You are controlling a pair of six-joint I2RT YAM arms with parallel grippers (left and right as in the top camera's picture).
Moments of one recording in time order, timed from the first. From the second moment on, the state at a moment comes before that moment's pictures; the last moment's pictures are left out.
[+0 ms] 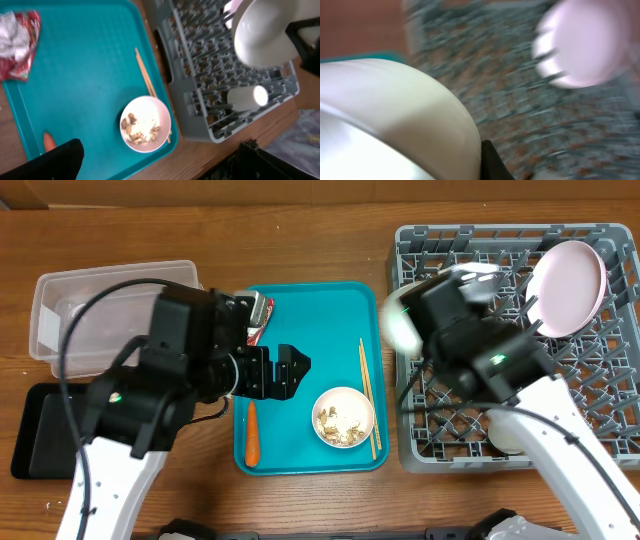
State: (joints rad) left arm -0.31 1.18 1.39 -1.09 0.42 -0.30; right arm 0.51 1.39 1.47 -1.18 0.68 0.59
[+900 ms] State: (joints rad) left arm -0.31 1.16 1.53 -1.20 0.42 -0.22; right arm 0.08 1.87 1.47 -0.70 1.30 0.20
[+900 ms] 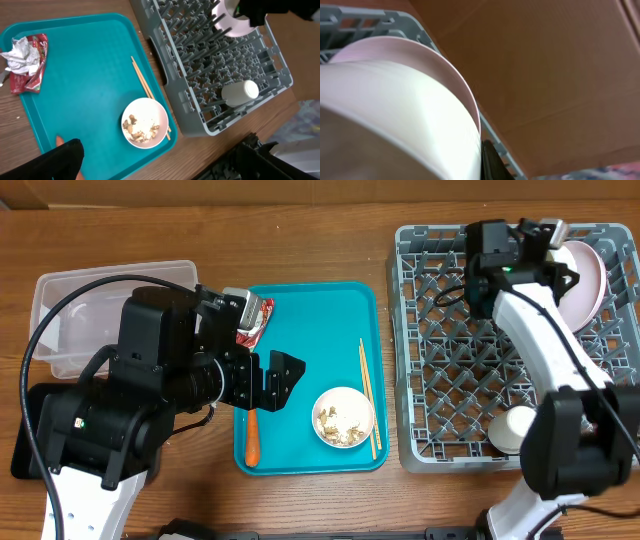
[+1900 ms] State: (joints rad) left arm -0.31 1.16 1.53 -1.21 0.42 -0.20; right arm 0.24 2.03 1.47 -0.58 1.31 -0.12
